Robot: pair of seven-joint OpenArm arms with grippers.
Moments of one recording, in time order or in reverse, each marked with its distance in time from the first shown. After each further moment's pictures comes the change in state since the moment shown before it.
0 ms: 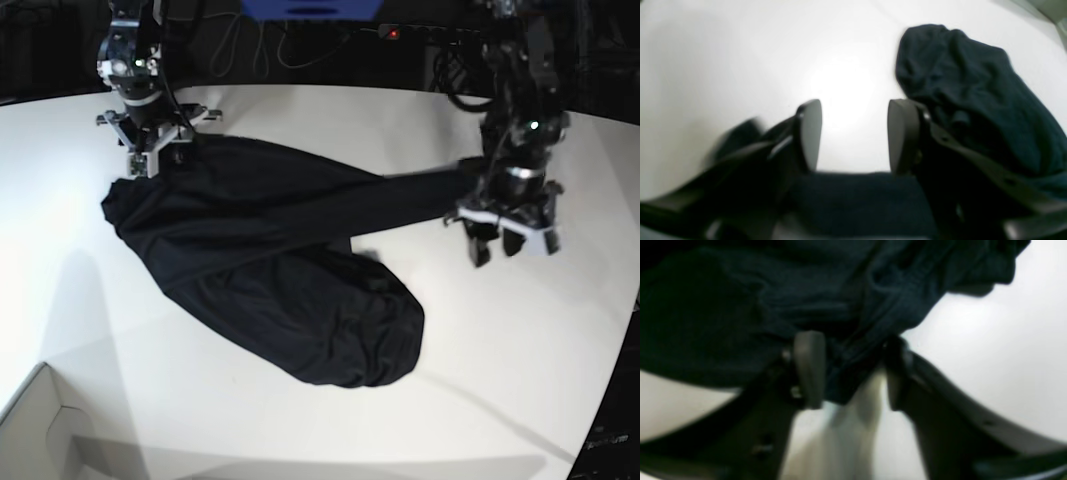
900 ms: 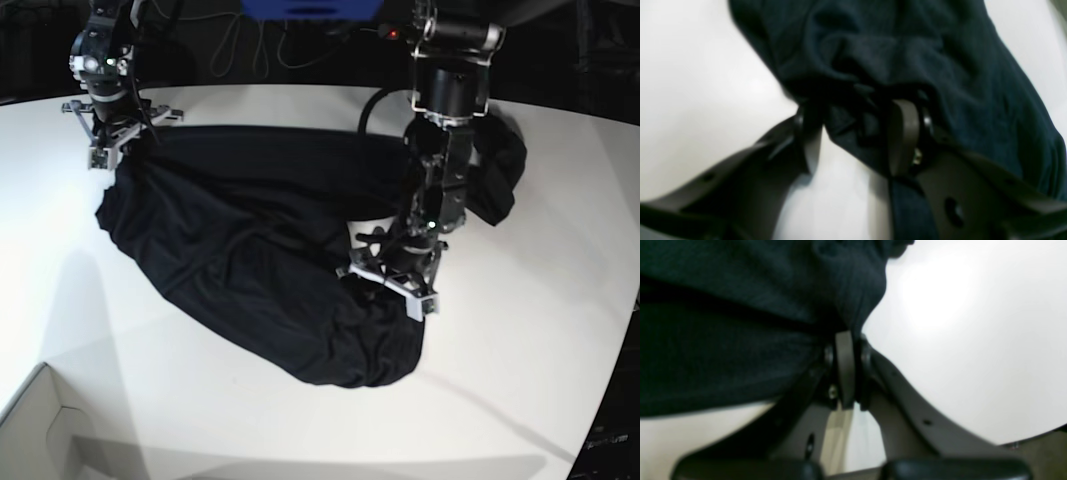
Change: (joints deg) left arm -24.2 8.3 11.0 -41.5 0.3 -0.8 -4.7; right arm 0.1 -0.1 9.1 1.1 -0.7 0.5 -2.2
